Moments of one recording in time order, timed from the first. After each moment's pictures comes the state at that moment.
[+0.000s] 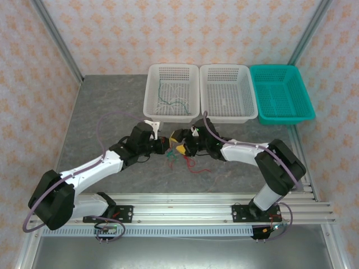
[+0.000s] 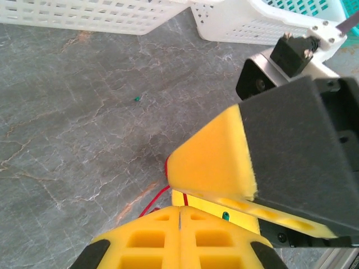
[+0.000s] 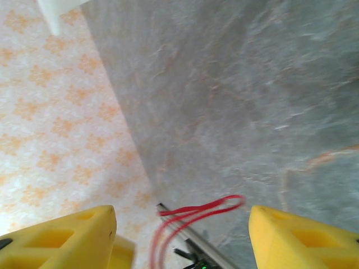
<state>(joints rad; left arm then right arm) -0.57 1.24 0.68 -0.10 0.19 -0.58 0.70 1.62 0.80 0.26 -0.49 1.46</state>
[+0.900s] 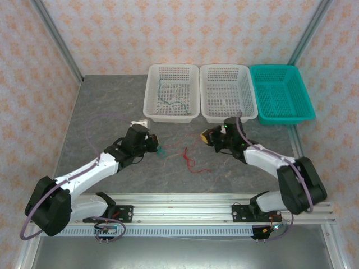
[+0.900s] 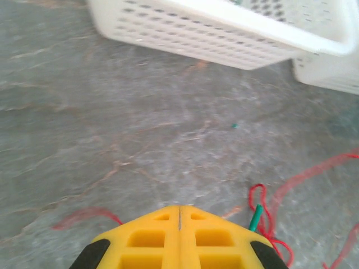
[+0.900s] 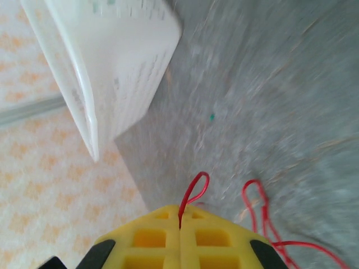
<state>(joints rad) -0.50 1.17 0.62 -0.19 -0.05 -0.66 0.37 1.32 0.59 0.09 -0.40 1.43</state>
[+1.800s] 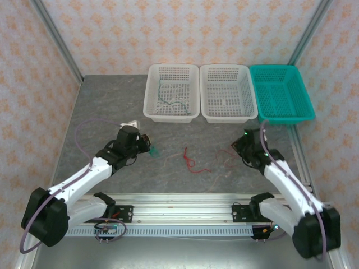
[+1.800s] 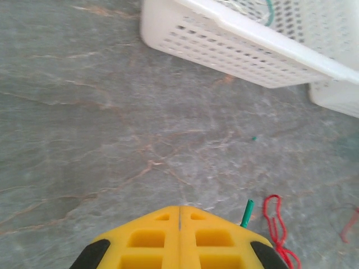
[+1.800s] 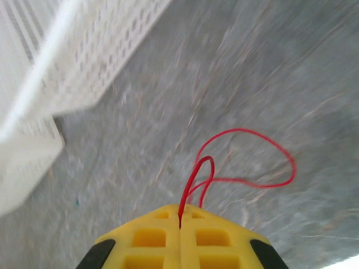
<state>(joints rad) -0.43 1.08 0.58 -0.21 -0.01 -0.68 0.28 1.00 0.61 -0.50 -0.02 1.03</state>
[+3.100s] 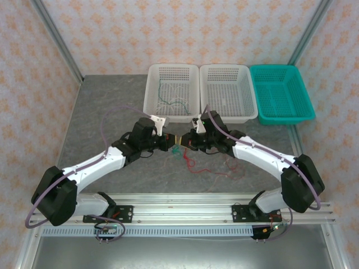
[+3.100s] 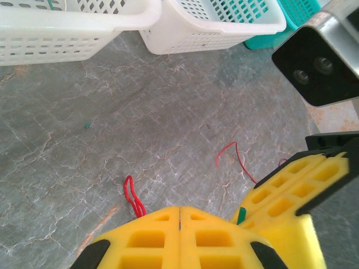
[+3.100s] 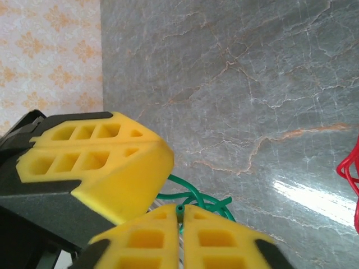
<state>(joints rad) -0.58 1.28 0.74 -0.05 0.29 -0.52 0.68 1.40 0.92 -0.22 -0.52 0.95</state>
